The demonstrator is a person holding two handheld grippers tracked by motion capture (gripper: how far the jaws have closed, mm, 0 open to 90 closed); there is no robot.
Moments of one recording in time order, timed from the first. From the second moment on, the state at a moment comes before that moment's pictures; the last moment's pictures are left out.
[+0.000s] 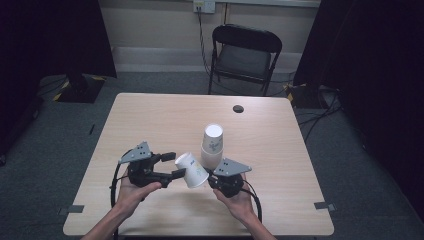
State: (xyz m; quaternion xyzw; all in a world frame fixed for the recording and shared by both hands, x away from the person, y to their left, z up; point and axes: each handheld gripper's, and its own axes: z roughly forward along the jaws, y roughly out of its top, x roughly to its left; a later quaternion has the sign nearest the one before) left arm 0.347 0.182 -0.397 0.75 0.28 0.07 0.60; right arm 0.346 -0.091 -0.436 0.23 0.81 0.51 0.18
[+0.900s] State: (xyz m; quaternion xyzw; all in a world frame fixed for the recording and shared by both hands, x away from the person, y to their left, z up) left arm 0.340 0.167 -0.390 0.78 0.22 0.11 0.57; right arm 0.355 -0.085 -0.439 0.24 0.85 0.45 0.11
